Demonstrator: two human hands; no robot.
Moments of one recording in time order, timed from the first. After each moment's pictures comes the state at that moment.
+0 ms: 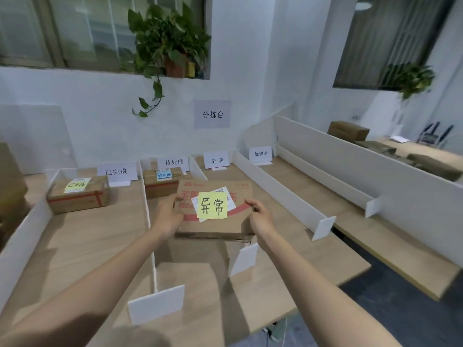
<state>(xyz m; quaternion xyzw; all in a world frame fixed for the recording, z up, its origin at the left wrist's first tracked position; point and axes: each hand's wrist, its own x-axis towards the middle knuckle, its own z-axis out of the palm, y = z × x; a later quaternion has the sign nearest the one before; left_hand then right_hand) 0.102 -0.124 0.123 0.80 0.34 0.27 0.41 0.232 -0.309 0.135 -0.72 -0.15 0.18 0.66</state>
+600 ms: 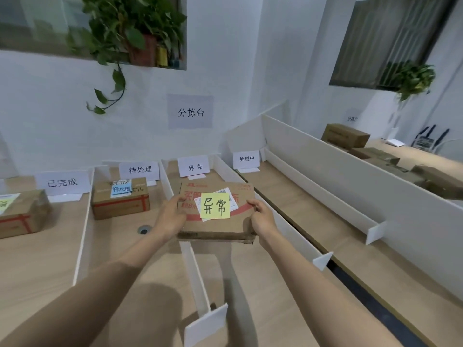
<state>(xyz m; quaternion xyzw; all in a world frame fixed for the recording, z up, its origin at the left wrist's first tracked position) 0.335 -0.079 0.106 0.81 0.33 0.24 0.43 0.462 -0.262 0.125 -0.74 -0.12 0.21 0.63</state>
